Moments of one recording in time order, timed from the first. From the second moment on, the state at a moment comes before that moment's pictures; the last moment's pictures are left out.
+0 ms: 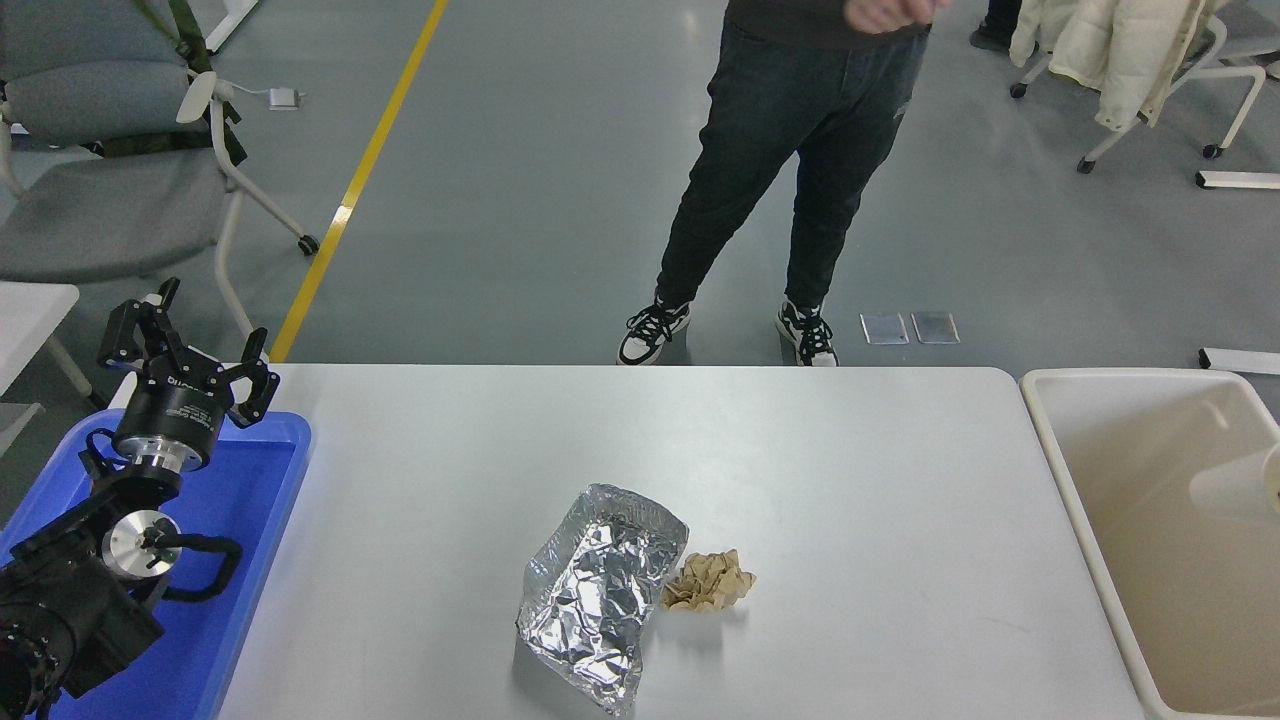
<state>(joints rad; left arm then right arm) -0.65 0.37 -0.67 -0.23 -0.08 -0.64 -0.64 0.62 -0.51 -0.22 -0.05 -0.37 0.13 0.31</state>
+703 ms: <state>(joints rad) -0.65 0.37 -0.67 -0.23 -0.08 -0.64 -0.64 0.55 -0.40 -0.13 -0.08 -0.24 -0.02 0.23</state>
